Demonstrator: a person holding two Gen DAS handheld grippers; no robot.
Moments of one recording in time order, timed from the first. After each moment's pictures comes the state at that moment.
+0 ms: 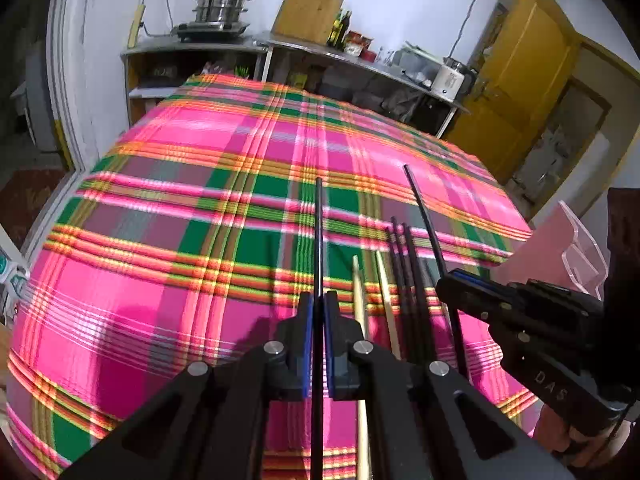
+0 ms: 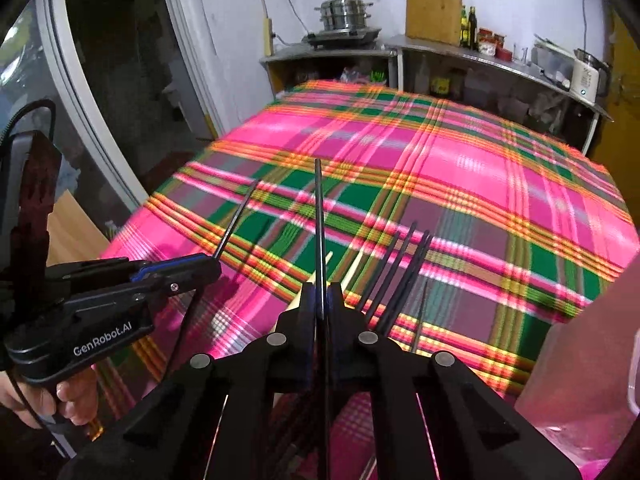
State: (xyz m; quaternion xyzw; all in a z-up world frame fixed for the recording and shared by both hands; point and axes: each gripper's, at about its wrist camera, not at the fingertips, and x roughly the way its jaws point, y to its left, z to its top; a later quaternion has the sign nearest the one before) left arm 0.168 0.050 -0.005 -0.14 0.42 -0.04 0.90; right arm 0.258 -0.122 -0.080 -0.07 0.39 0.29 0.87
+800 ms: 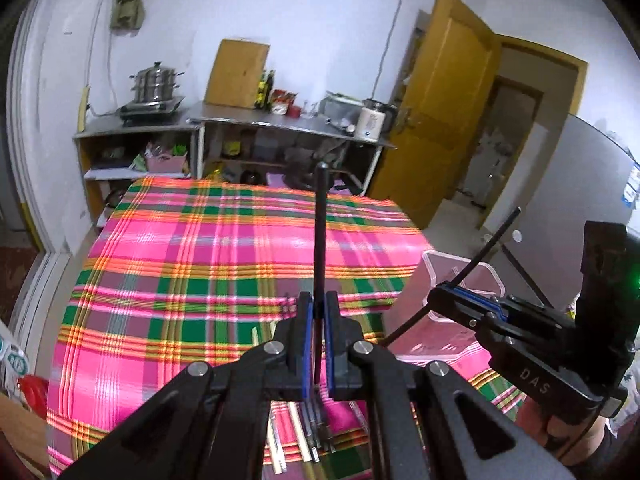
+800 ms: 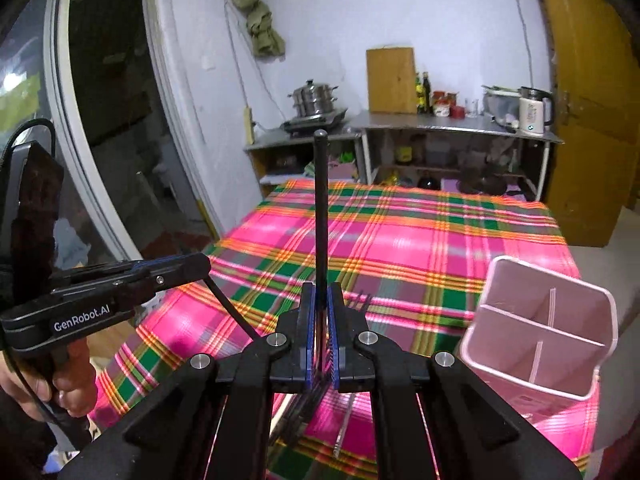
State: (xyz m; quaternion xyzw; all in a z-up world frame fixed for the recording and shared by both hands) left arm 0.139 0.007 0.123 -0.09 0.32 -0.14 0.93; right arm 0.191 -0.201 0.026 0.01 0.28 0.25 0.93
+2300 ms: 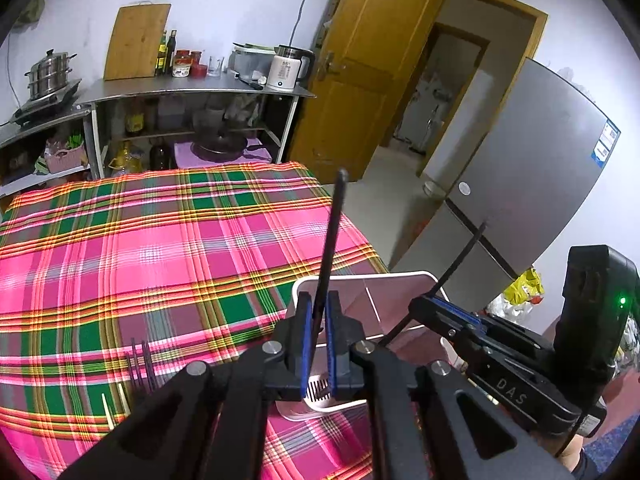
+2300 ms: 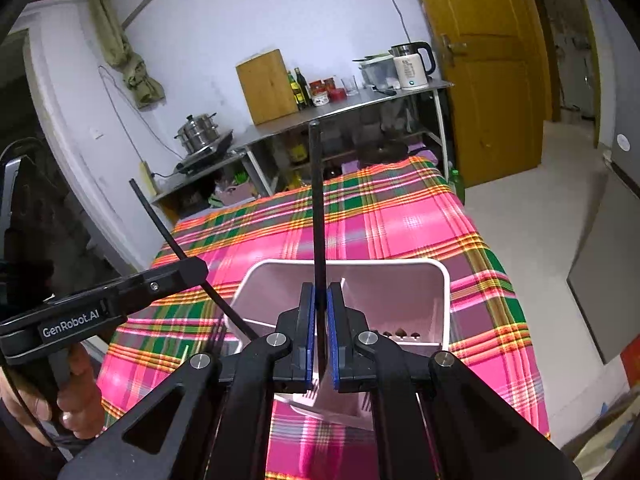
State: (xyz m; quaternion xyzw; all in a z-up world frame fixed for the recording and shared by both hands) left arm 0.245 -0.147 0.107 -0.06 0.39 -0.27 0.88; right arm 0.239 -0.346 0.003 0.13 0.31 0.11 0.94
